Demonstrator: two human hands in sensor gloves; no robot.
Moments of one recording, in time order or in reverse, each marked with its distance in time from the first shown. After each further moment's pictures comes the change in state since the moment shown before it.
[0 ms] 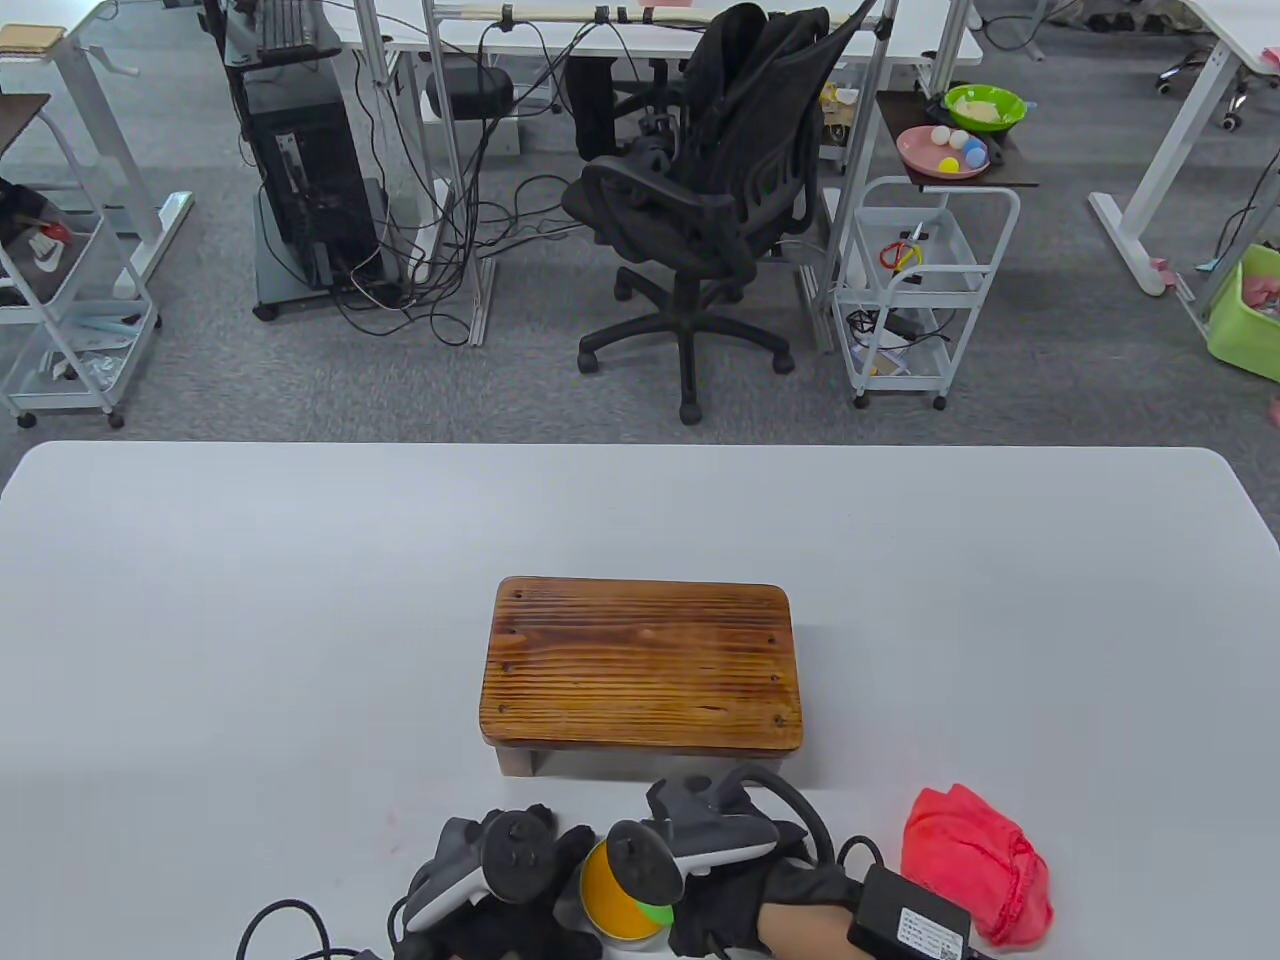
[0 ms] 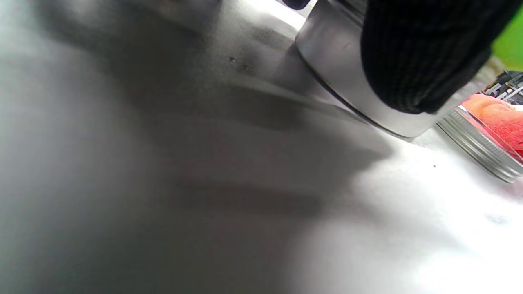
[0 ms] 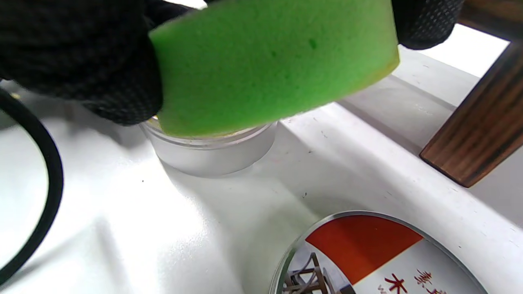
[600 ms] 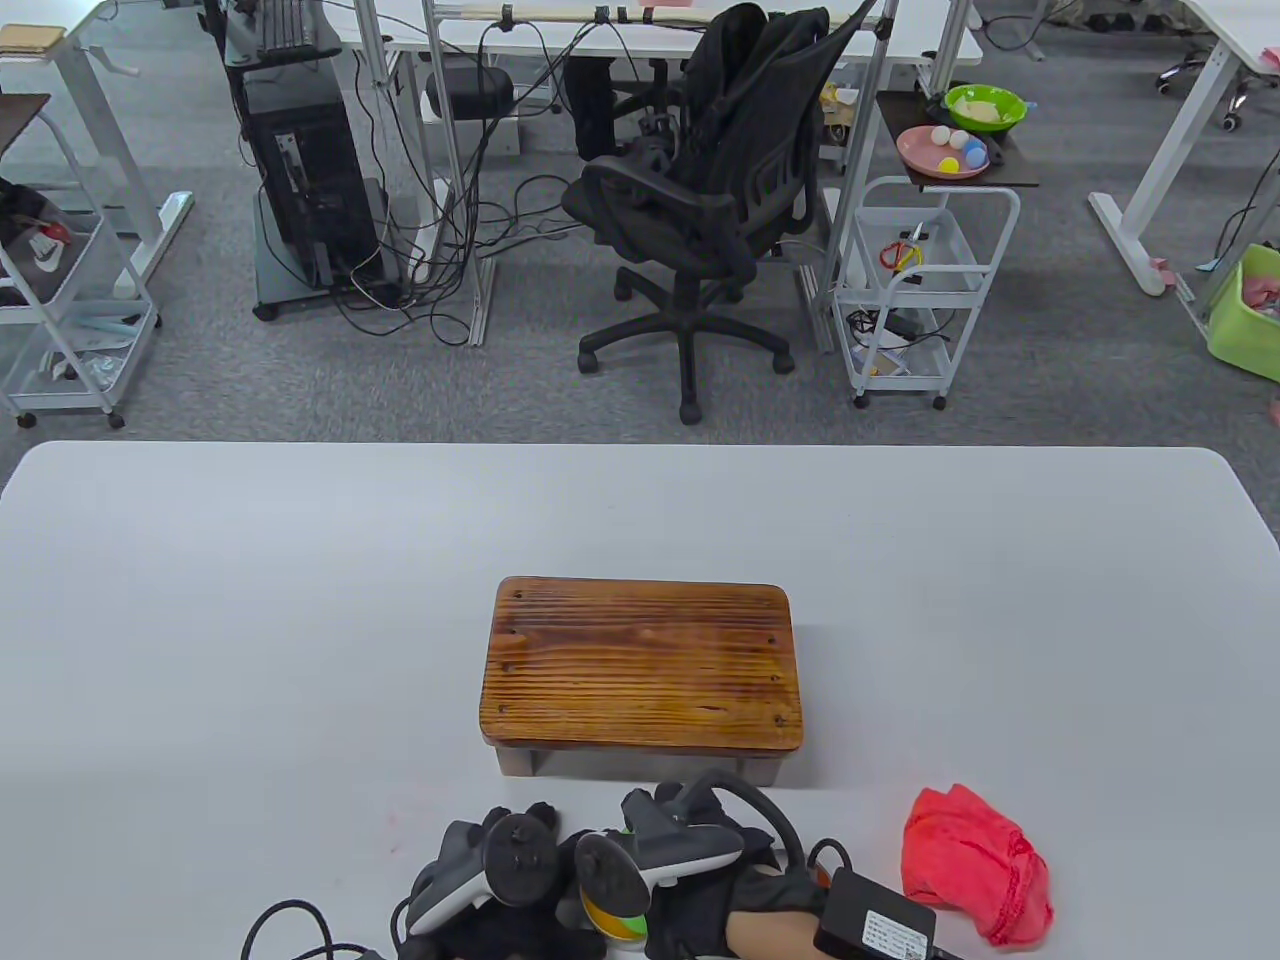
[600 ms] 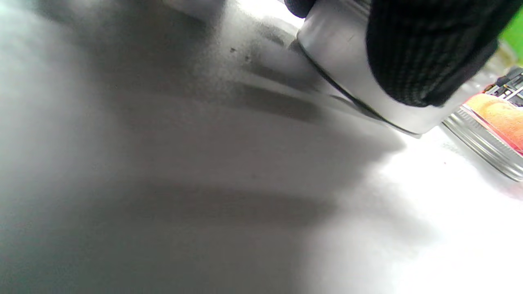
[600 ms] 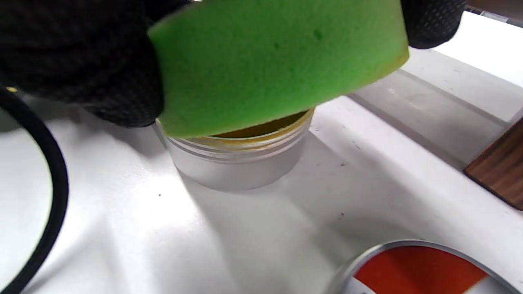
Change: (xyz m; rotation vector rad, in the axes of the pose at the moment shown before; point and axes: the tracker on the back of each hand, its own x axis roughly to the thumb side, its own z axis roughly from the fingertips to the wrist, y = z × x) left_hand -0.001 -0.002 0.000 0.010 -0.003 0.001; right_hand 0.019 -0.004 -0.015 -0.008 -0.026 -0.005
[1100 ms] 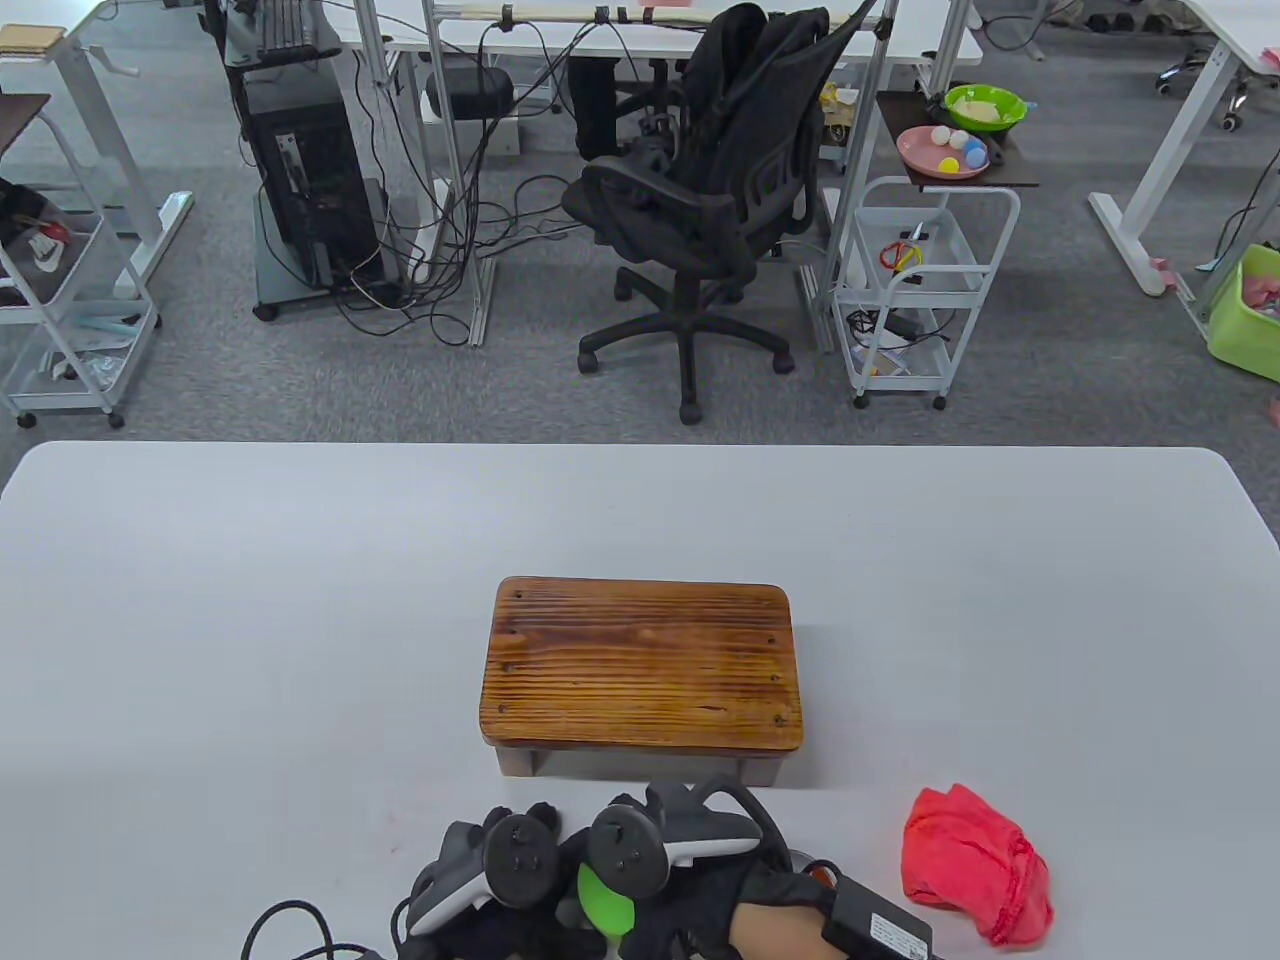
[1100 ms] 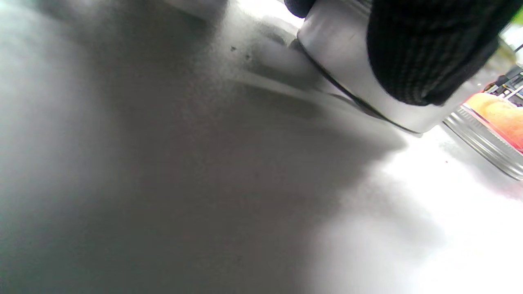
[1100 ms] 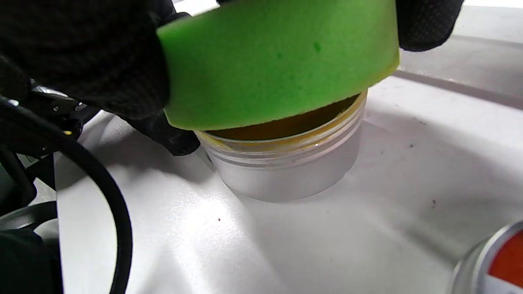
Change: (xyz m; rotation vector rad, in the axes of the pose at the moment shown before) left_hand 0.000 0.000 0.000 0.002 -0.002 -0.001; right_hand -0.013 0.011 -0.003 -0.057 -0.059 -0.268
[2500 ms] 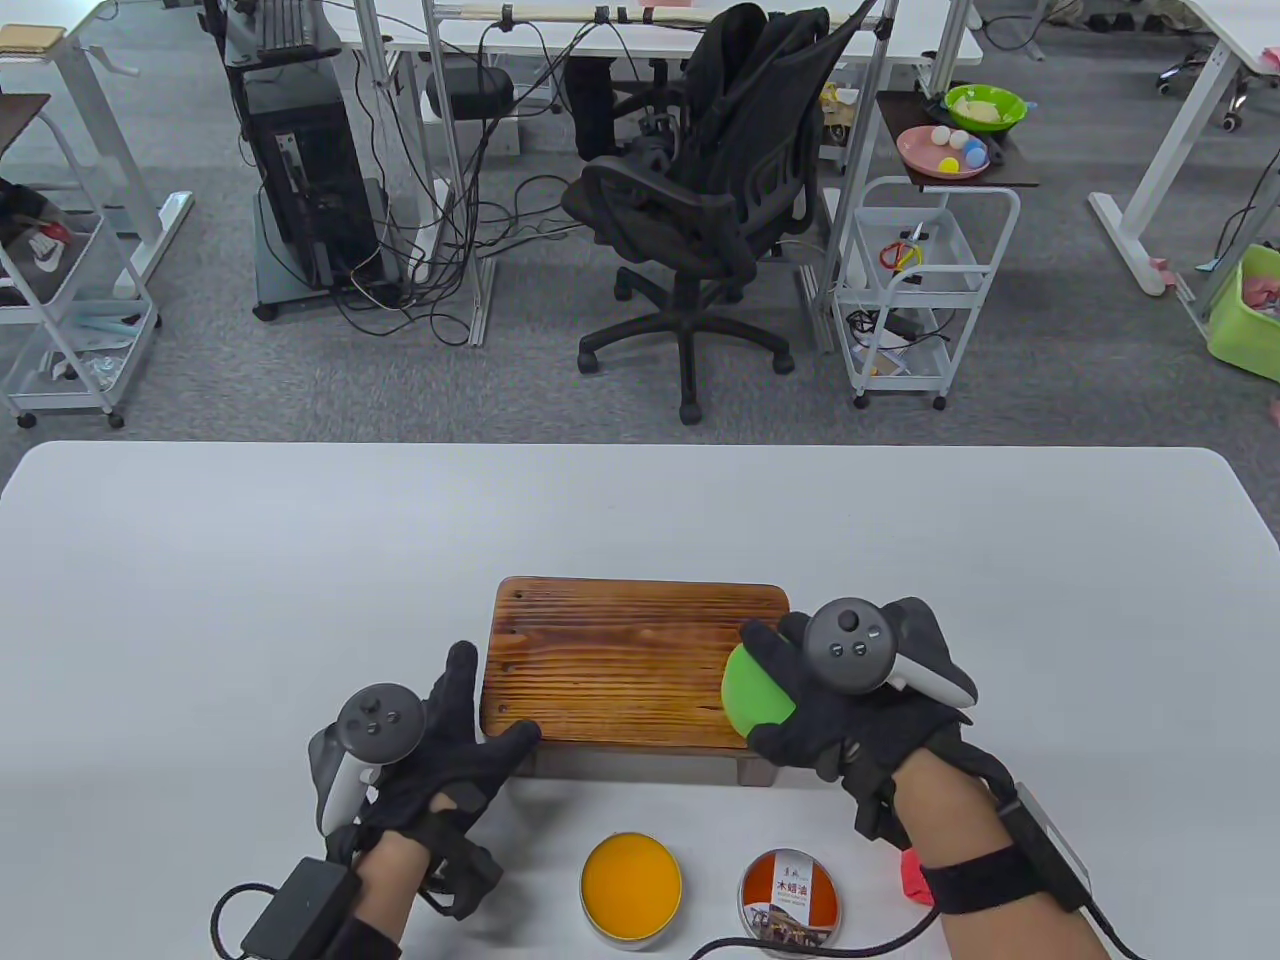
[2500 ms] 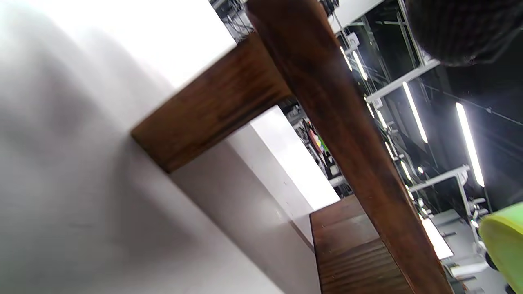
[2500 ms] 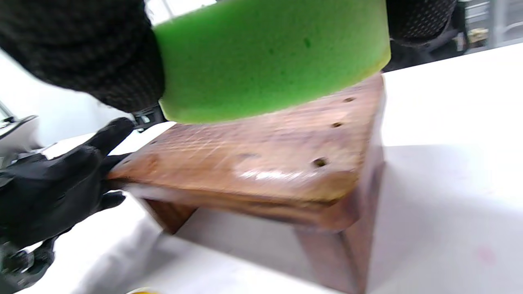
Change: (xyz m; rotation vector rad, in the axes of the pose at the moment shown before) left_hand -0.060 0.108 -0.022 0.351 0.048 0.559; right_hand -0.160 -0.107 0.092 -0.339 0.319 -0.300
